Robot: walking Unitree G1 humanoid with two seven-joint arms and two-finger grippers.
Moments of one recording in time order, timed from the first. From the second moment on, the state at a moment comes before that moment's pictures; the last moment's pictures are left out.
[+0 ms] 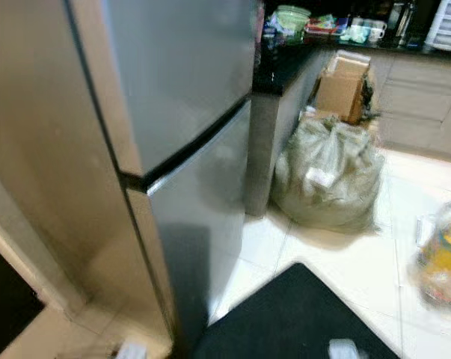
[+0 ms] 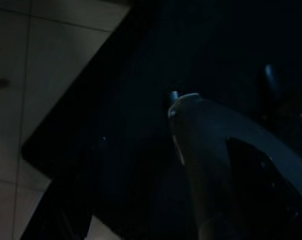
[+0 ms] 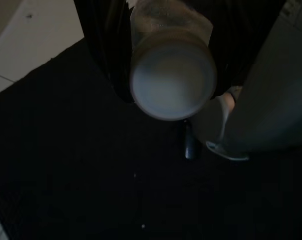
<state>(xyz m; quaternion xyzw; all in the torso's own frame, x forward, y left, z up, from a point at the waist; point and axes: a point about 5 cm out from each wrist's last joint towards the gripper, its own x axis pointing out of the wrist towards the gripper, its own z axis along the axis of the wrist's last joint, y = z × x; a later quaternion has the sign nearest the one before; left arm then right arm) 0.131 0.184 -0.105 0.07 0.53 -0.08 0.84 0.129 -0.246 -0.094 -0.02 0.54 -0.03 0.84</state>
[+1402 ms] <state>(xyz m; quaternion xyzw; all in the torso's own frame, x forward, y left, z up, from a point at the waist) 0.198 0.203 -0.067 -0.06 0.36 0.00 0.93 0.135 -0.248 -0.092 -0.04 0.54 -0.02 0.84</state>
